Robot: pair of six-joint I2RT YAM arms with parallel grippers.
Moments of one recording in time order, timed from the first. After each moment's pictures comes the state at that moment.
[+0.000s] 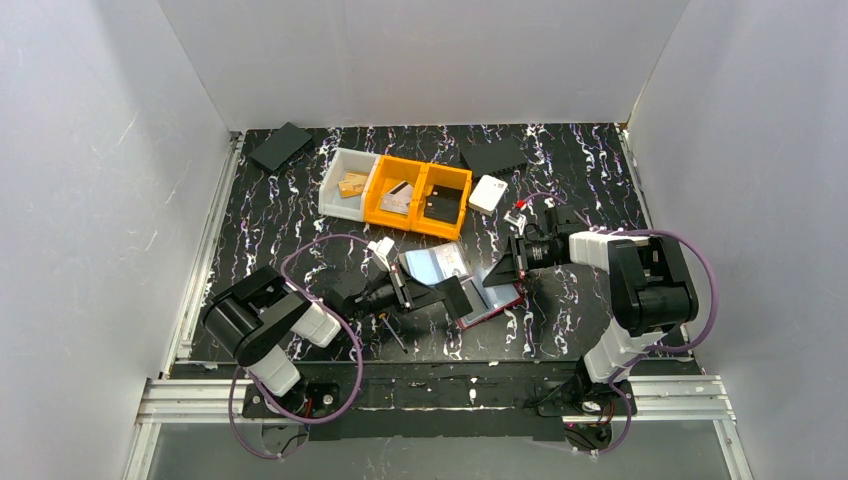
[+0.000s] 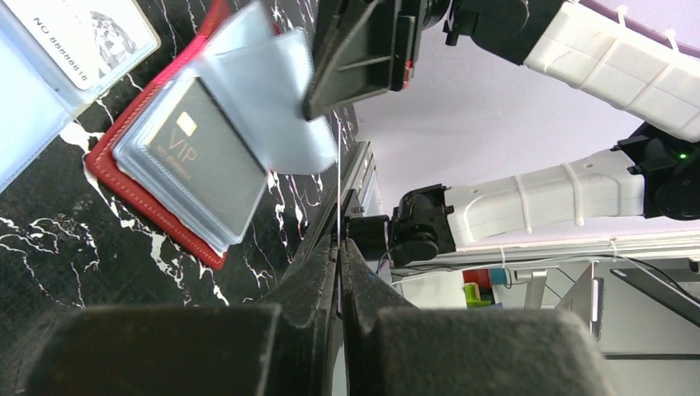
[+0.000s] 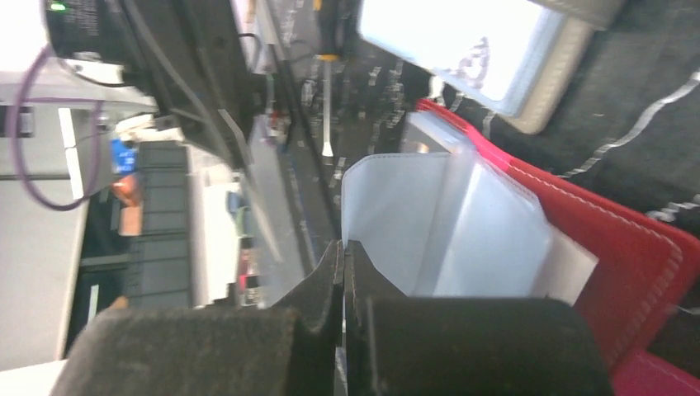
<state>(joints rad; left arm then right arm) -0.74 1.63 0.25 1.27 0.44 -1.22 0.16 1.69 0.76 -0.23 -1.31 0.12</state>
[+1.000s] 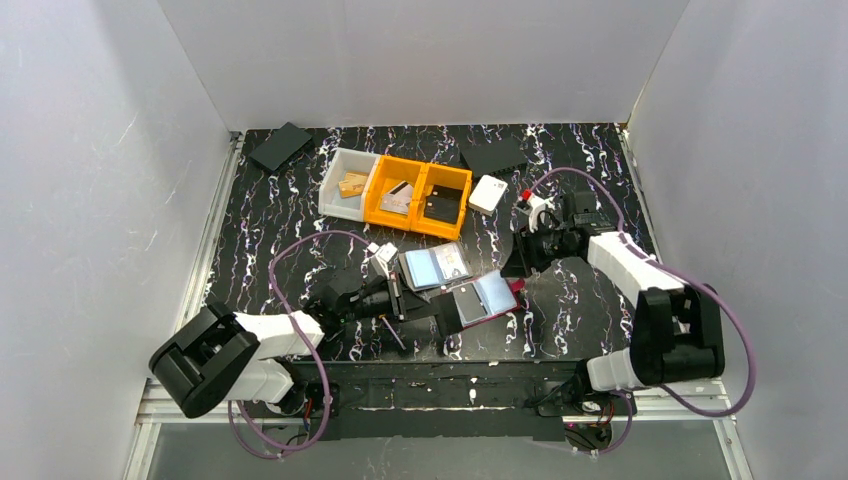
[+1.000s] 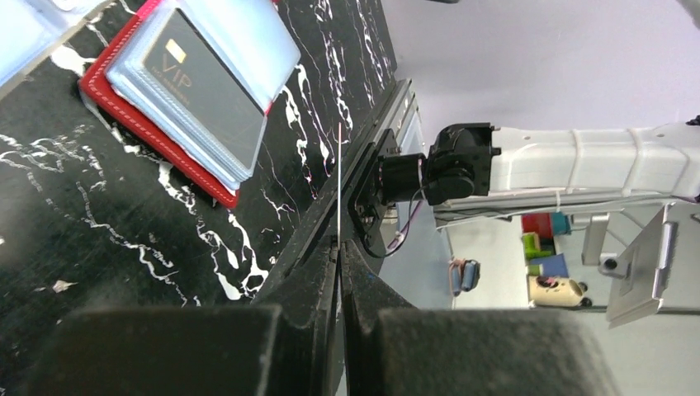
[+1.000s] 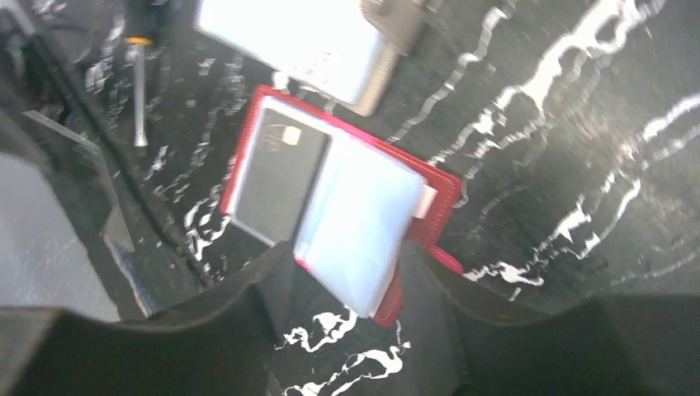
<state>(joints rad) -0.74 1.30 0.24 0.82 0.51 -1.04 0.16 1.43 0.84 -0.50 -0.75 -0.24</state>
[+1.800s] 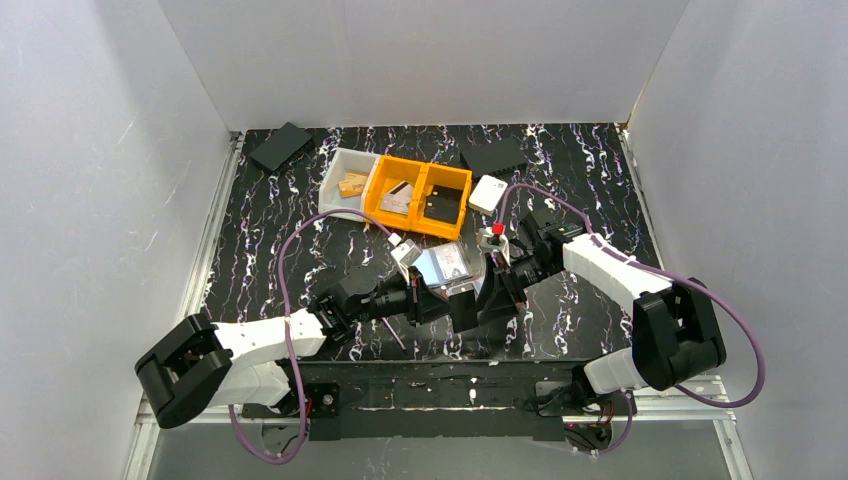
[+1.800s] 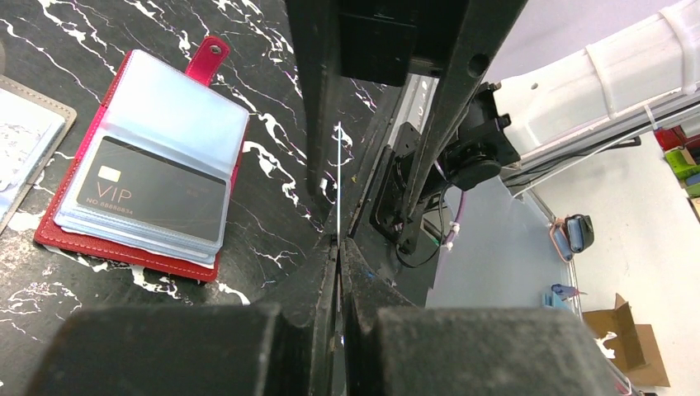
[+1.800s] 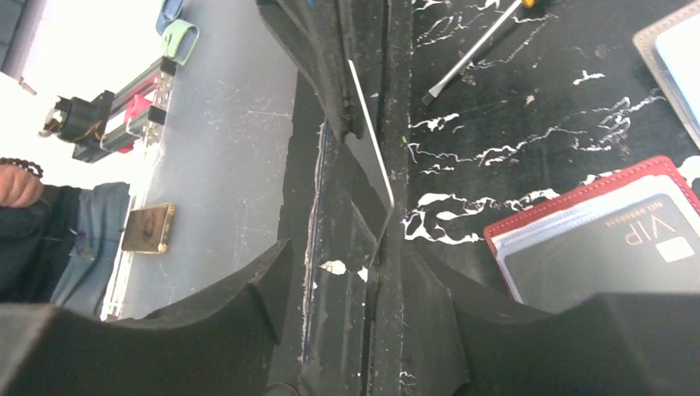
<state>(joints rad) -0.92 1.19 0.39 0.64 0.38 -0.65 0.40 1.41 0.87 -0.89 -1.28 -0.75</state>
